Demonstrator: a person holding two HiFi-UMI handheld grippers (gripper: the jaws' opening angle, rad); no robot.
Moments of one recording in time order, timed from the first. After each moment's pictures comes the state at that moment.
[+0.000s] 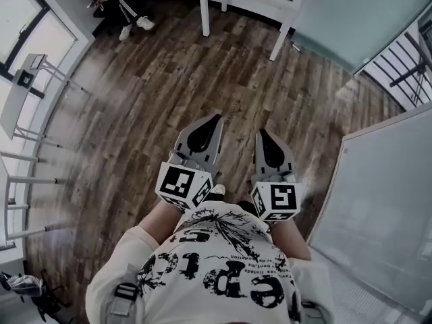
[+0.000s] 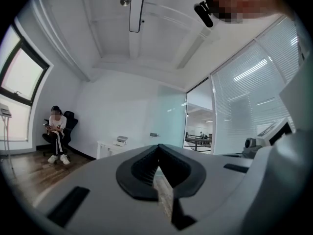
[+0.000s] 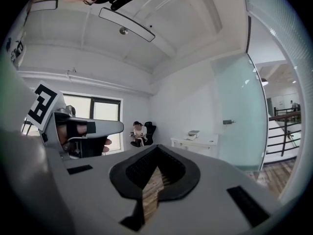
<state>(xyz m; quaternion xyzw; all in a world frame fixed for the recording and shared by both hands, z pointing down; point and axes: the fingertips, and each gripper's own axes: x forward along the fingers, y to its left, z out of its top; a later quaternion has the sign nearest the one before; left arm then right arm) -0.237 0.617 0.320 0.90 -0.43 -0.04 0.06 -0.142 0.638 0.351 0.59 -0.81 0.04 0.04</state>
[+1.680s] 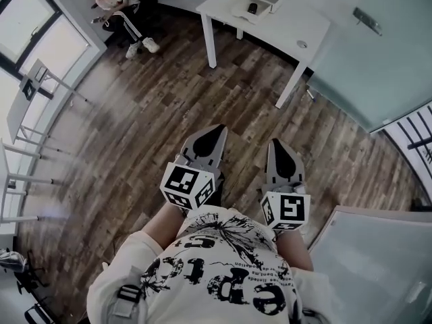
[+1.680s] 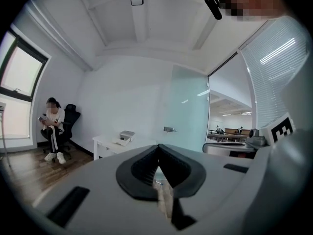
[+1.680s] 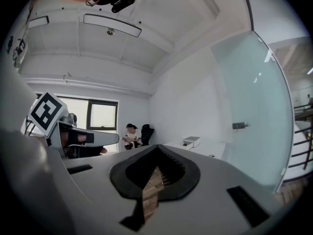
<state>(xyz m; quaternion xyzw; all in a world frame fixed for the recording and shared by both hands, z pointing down) -0.034 0.246 0.356 0.86 -0.50 0.00 0.10 0.085 0.259 0.357 0.54 -0.84 0.03 0.03</state>
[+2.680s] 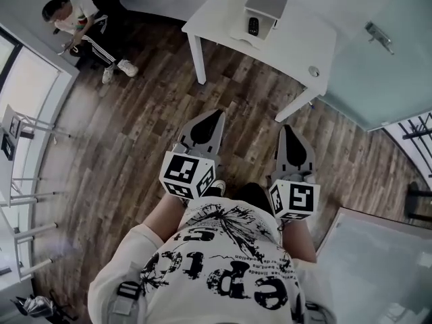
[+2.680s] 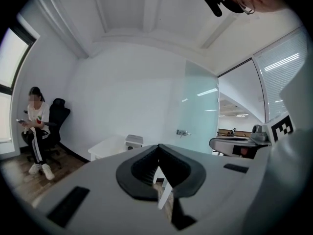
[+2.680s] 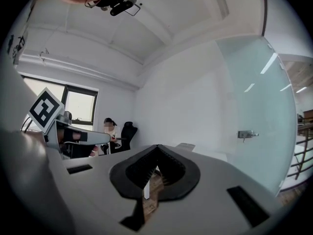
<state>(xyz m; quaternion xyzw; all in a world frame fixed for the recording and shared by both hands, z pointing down) -0.163 -0.093 0.349 0.88 -0.46 0.01 0.12 -0.019 -0.062 0.336 0.61 -0.79 0.01 0.06</state>
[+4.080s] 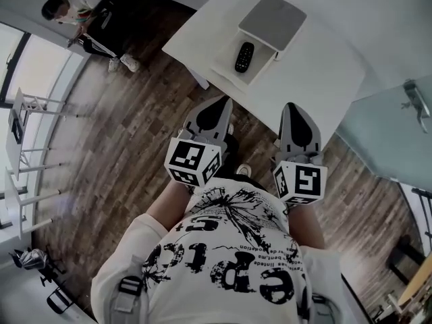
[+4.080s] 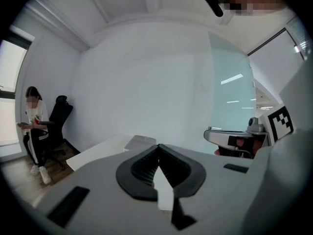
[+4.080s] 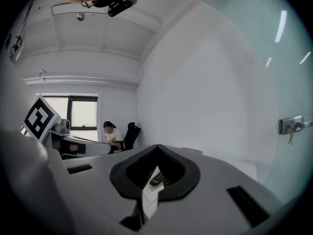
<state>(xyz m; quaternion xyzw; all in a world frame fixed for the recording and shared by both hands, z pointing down) 0.000 -0.428 0.386 0.82 -0.55 0.05 0.14 0.131 -0.439 0.363 0.51 -0.86 0.06 0.04</state>
